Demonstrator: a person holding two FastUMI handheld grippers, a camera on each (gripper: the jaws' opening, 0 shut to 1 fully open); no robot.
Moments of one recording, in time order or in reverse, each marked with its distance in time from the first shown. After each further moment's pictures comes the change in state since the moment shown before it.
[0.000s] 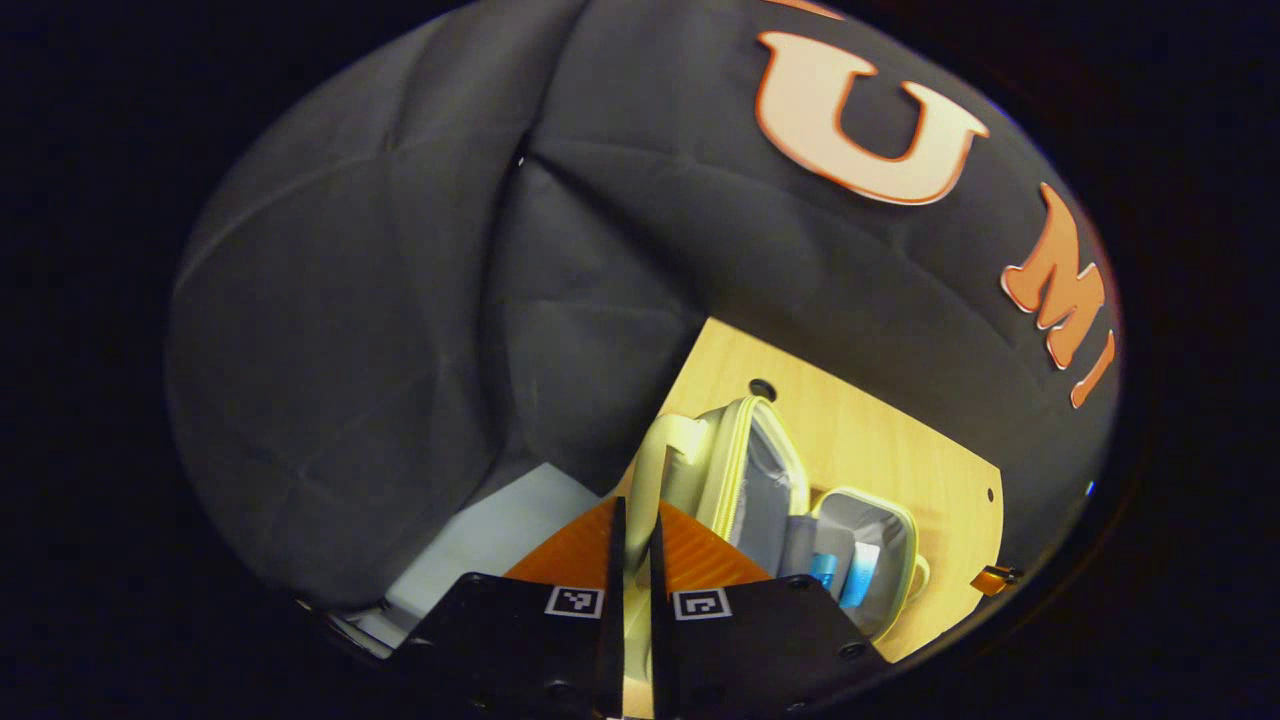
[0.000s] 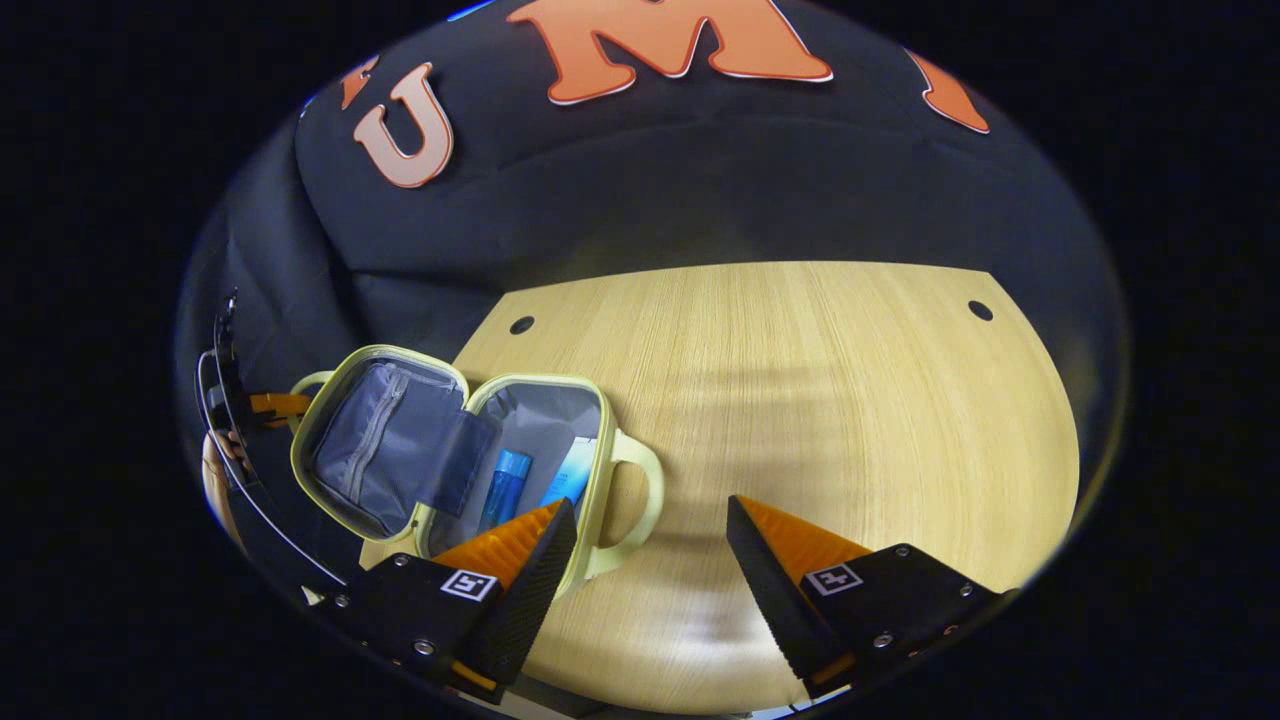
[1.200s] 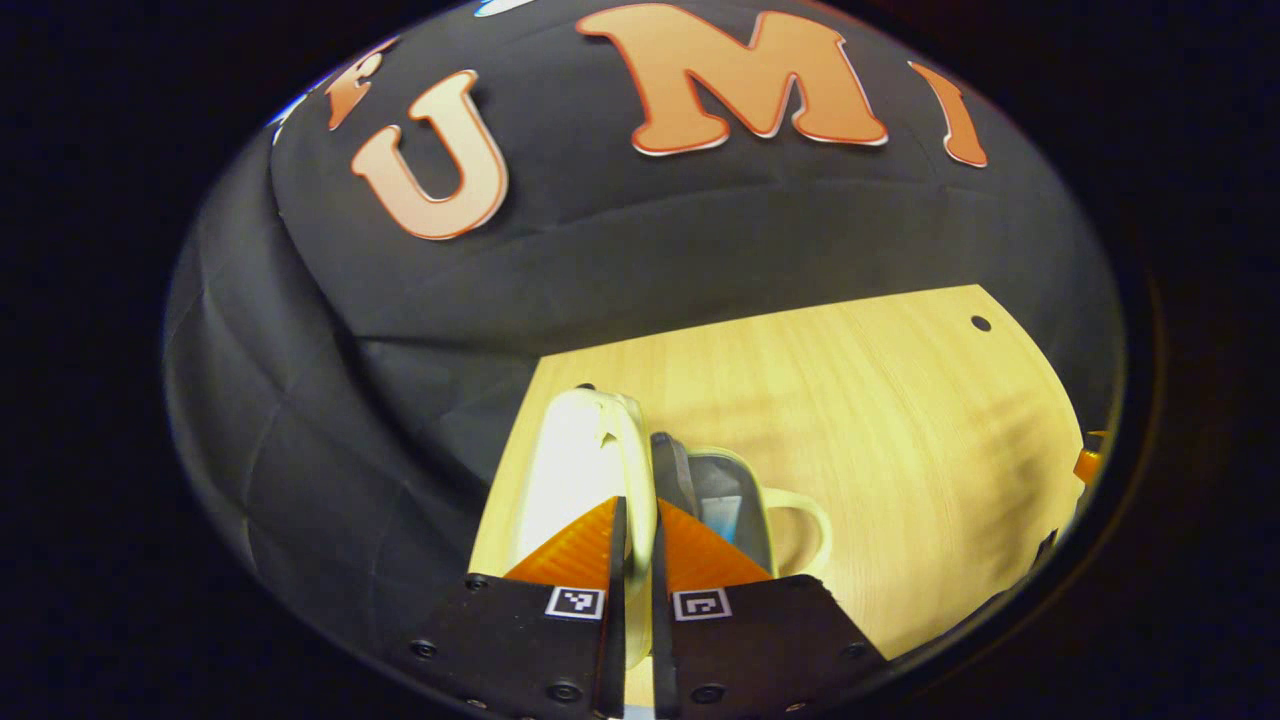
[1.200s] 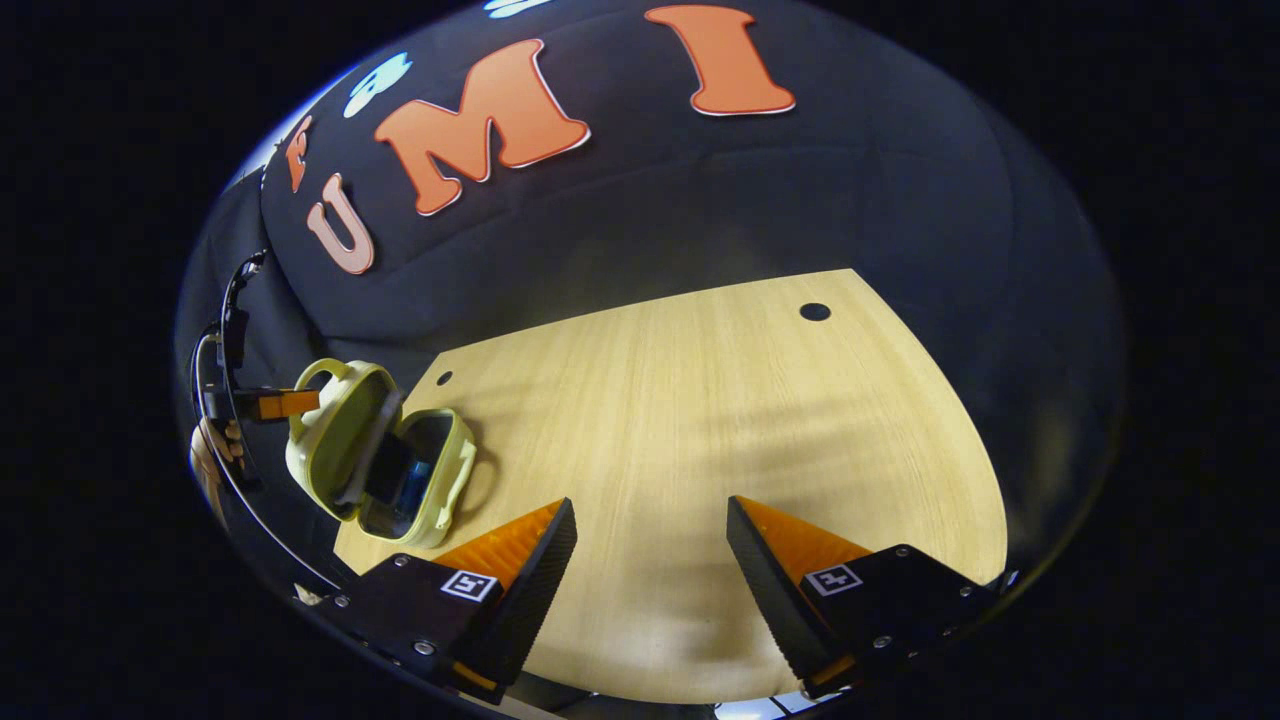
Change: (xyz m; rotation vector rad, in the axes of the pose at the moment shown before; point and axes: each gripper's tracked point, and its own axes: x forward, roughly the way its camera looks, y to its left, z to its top) left arm -0.041 -0.358 -0.111 0.598 -0.030 0.072; right arm -0.125 -0.255 -0.026 0.127 -0.111 -0.073
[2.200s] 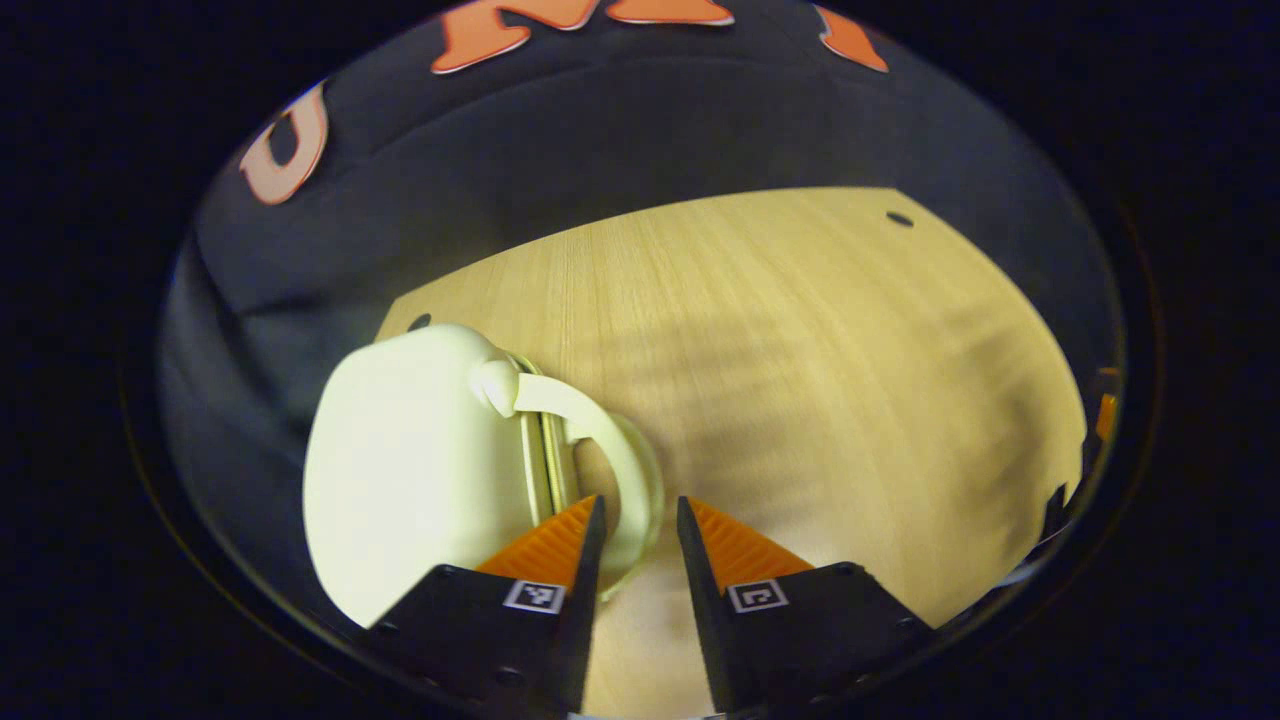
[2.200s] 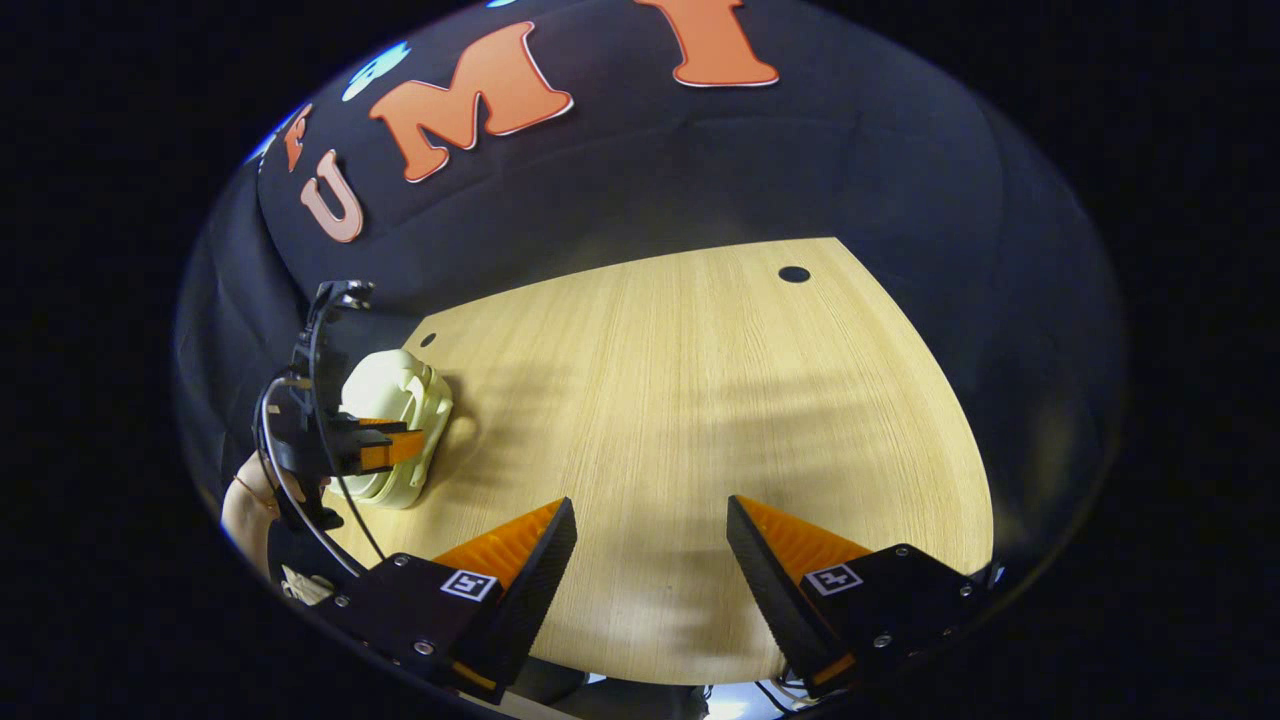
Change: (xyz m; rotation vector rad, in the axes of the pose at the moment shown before) left arm 0.054 -0.146 -0.068 0.005 0.115 -0.231; right arm -0.009 -0.008 -0.031 -0.047 0.077 -0.016
